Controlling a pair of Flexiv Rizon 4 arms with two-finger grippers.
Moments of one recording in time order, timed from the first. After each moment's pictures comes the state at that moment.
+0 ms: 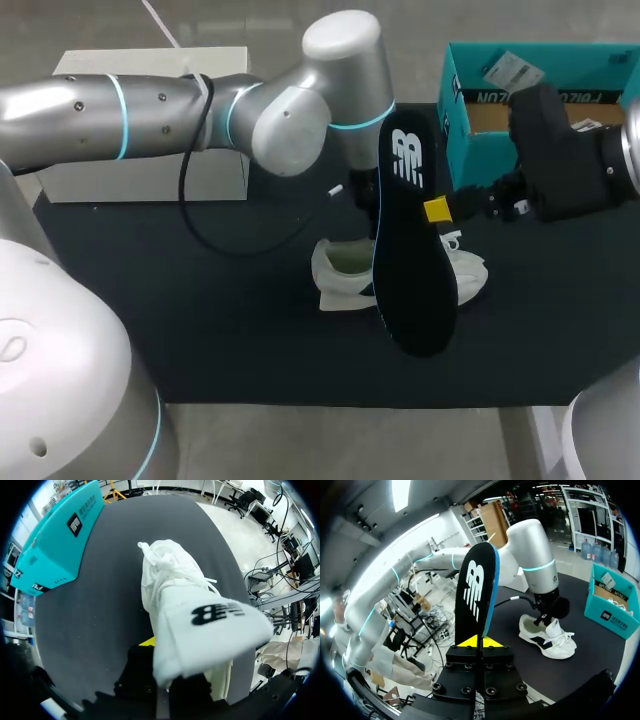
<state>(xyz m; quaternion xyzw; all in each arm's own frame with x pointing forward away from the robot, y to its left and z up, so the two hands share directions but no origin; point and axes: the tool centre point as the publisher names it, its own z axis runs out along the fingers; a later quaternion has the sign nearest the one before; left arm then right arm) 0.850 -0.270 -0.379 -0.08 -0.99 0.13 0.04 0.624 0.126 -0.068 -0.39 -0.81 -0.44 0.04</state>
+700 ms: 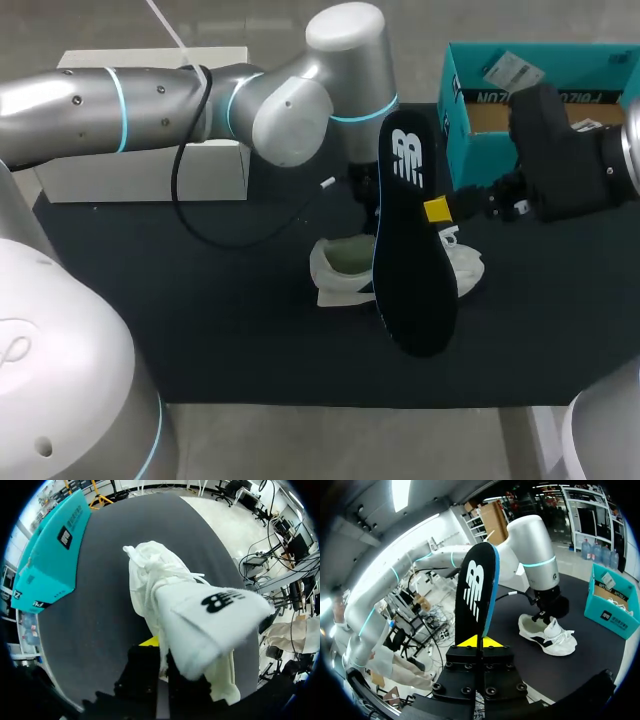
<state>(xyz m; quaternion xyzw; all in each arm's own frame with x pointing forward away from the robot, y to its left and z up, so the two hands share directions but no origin) 0.855 -0.264 -0.364 -0.17 -0.98 0.11 0.03 0.624 0.126 -0.068 -0.39 -0.81 -0.44 0.04</state>
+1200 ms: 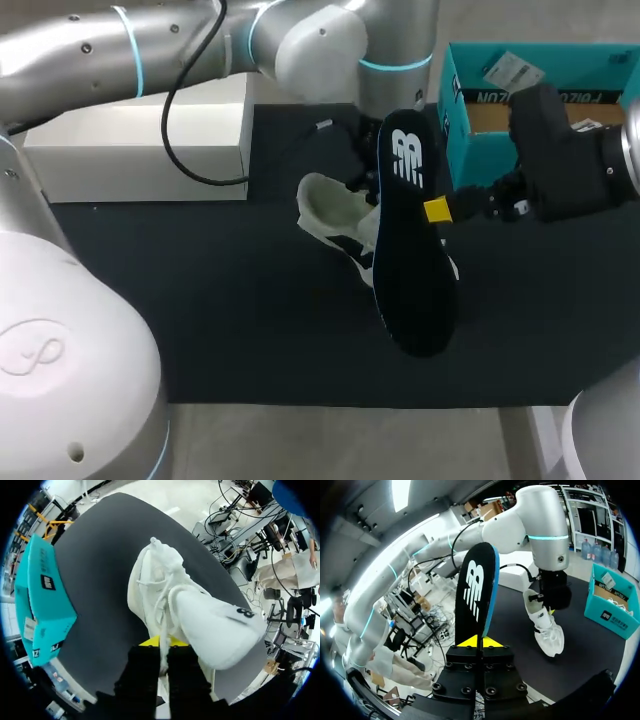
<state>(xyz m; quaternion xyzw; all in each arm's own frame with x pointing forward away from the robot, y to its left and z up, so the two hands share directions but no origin) 0.865 -0.248 -0.302 -0.38 -0.92 0.02 0.05 0.624 0.126 -0.068 -0.39 -0.81 -0.44 0.04</state>
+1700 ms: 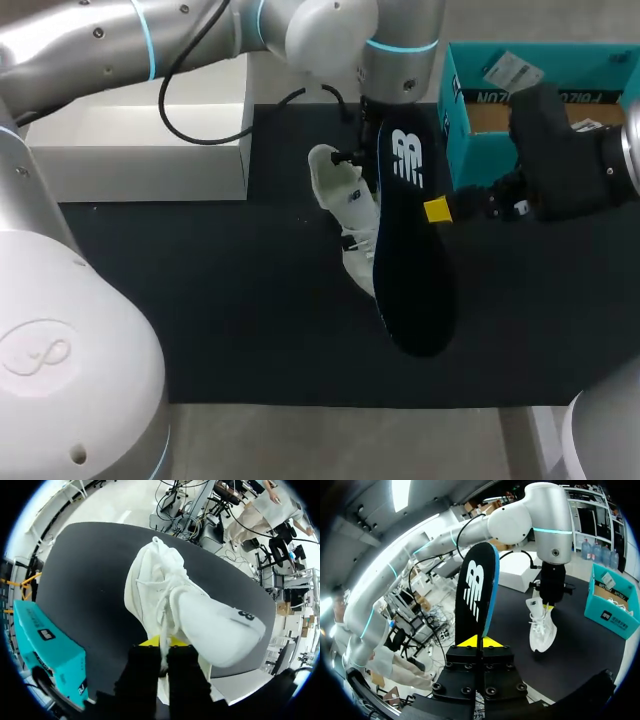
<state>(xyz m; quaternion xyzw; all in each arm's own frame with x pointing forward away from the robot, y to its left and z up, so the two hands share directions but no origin) 0.880 -0.240 -0.297 -0.60 -0.80 0.01 0.07 0.624 0.126 -0.068 -0.39 -0.81 -0.44 0.04</state>
